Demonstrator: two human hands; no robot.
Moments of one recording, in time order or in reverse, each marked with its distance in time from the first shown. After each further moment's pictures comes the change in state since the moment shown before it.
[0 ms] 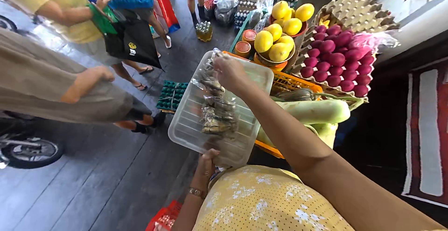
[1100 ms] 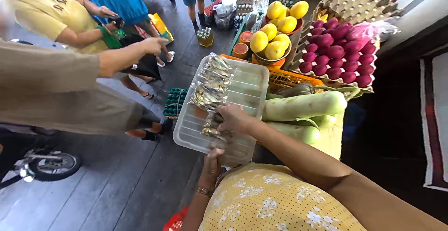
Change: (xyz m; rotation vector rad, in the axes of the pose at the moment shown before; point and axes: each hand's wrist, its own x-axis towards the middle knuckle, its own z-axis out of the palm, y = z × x) left_hand 0.003 -0.010 -0.001 -0.060 -0.112 0.116; right_hand -0.104 -0.009 0.048 0.090 -0.361 0.090
